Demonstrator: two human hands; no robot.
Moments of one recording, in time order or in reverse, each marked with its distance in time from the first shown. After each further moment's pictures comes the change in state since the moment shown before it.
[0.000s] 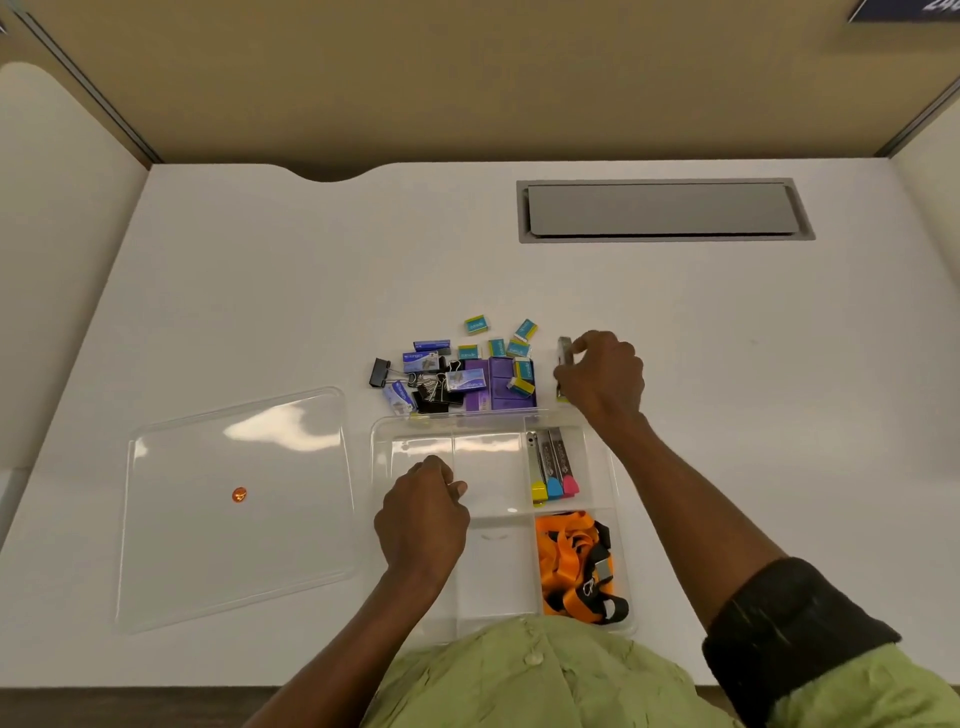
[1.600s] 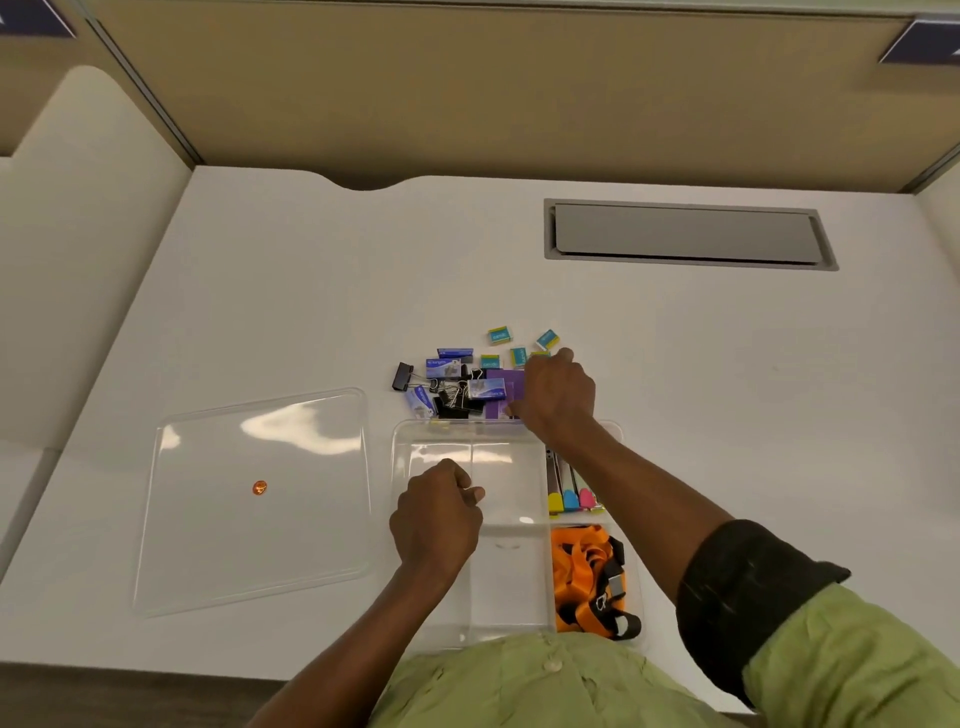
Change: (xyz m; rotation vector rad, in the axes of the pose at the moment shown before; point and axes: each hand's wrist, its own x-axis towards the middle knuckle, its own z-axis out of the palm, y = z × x) left_hand 0.007 -0.004 0.000 -0.100 -0.026 -0.103; right_hand -0.011 -0.049 0.054 -0.546 -0.150 -0.323
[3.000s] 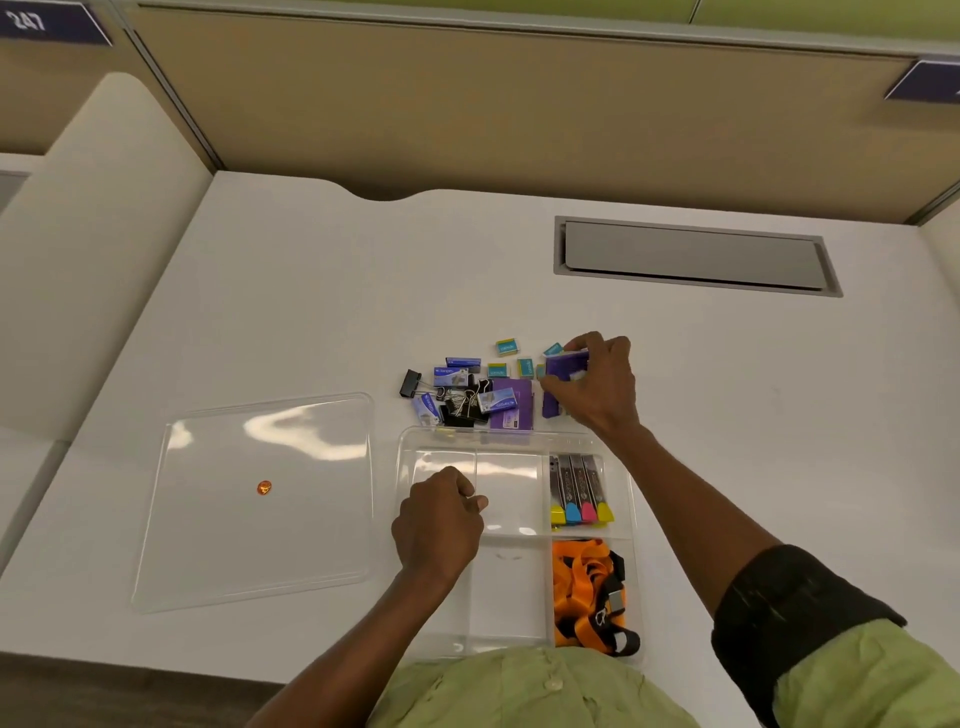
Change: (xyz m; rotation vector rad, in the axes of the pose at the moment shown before) left_hand 0.001 -0.002 -0.003 -0.021 -0.009 0.011; right_hand 0.023 0.058 0.004 0.689 0.229 0.009
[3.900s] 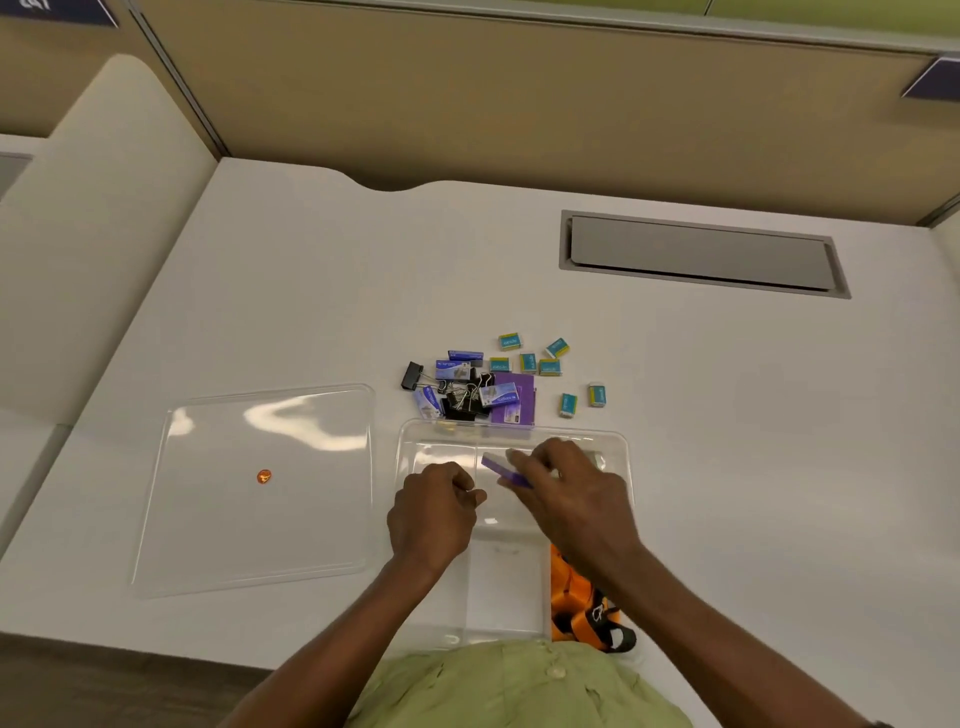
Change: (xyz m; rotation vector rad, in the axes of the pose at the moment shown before) left_hand 0.005 -0.003 -0.006 0.001 -0.021 0.047; right_hand -0.150 -0.032 -0.010 -0.468 -0.002 -0.693
